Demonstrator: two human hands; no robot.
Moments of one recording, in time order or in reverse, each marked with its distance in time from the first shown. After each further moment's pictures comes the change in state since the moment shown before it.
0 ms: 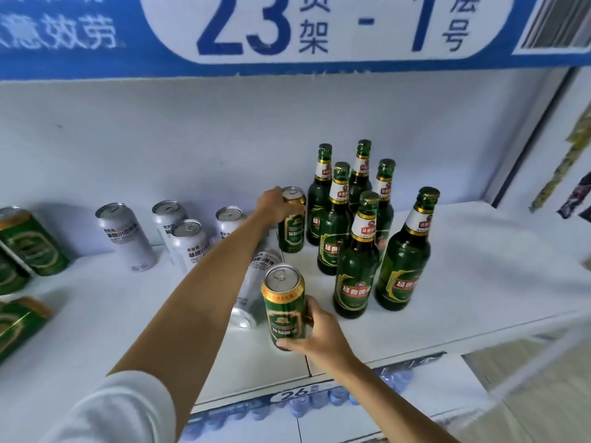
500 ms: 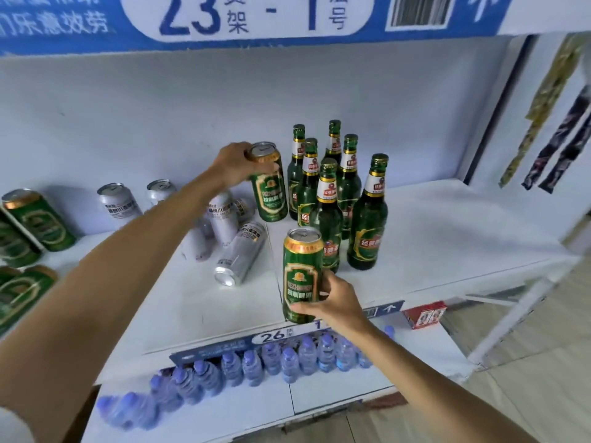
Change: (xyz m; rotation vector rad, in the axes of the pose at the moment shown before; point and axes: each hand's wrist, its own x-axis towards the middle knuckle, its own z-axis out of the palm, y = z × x) left_hand -0.115 0.042 -0.074 -0.148 0.058 0.193; right_hand -0.071 -0.007 -0.056 0.025 0.102 0.067
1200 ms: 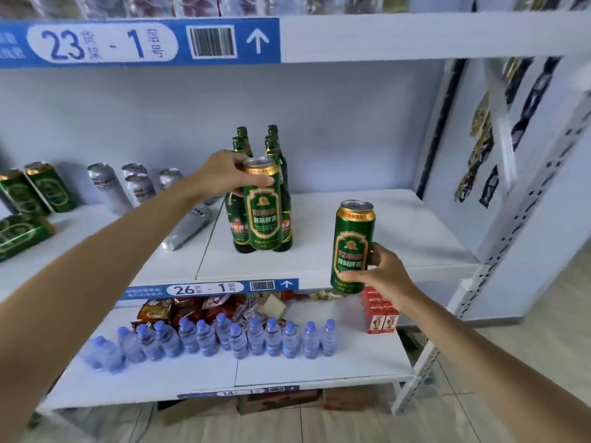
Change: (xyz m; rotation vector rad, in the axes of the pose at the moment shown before) left_hand -0.138 0.190 0.133 -0.002 -0.011 -0.033; right_hand -0.067 0.053 -0.313 -0.068 -0.001 -0.014
